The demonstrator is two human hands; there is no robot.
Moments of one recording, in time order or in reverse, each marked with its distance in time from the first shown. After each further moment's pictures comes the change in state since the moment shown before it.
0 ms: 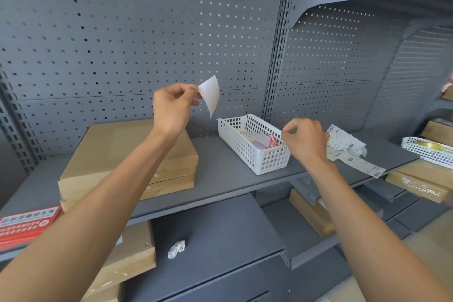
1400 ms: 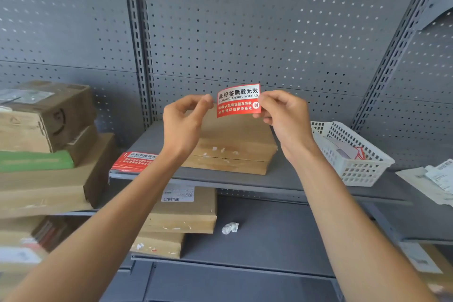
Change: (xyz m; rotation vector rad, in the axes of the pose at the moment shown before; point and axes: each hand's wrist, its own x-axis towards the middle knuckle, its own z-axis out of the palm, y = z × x) left_hand -0.088 -0.008 -0.137 0.142 0.346 0.064; right_hand -0.085 -0.192 0.022 1.088 -0.476 -0.152
